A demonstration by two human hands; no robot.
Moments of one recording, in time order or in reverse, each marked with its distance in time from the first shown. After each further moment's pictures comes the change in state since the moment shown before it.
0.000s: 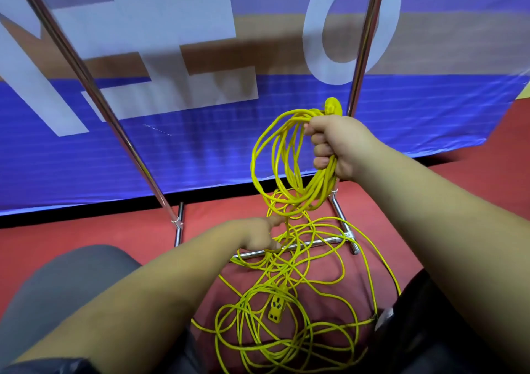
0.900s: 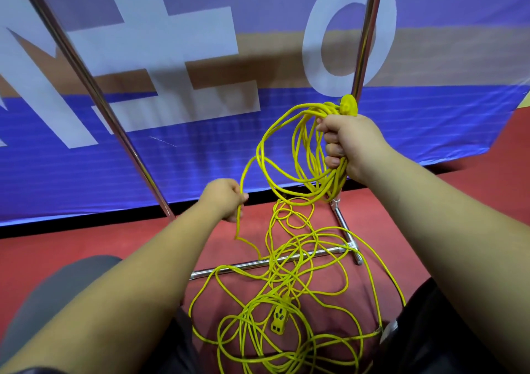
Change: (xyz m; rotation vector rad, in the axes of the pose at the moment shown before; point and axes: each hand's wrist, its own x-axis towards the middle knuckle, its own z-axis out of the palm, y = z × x) left_hand -0.013 -0.051 -0.071 -0.710 0.620 -0.268; right_hand -0.003 -0.016 -0.017 0.022 0.068 -0.172
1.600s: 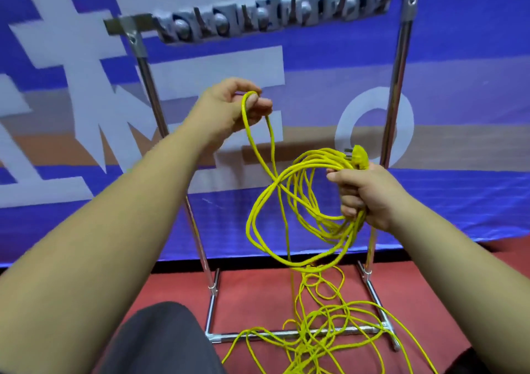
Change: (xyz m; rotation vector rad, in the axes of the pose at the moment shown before) left_hand -0.115 0.226 -0.233 -0.523 0.093 0.803; right_hand -0.053 -0.081 0.048 -0.006 -0.333 -0.150
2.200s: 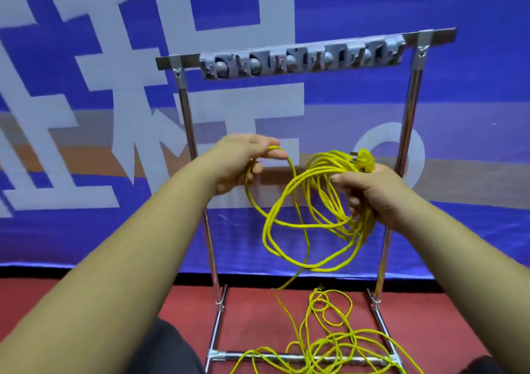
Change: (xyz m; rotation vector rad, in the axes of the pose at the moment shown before) left_hand -0.055 0.029 -0.010 -0.008 -0.037 -0.356; right_hand -0.002 -0.053 0.030 -0.258 -0.005 -0.165
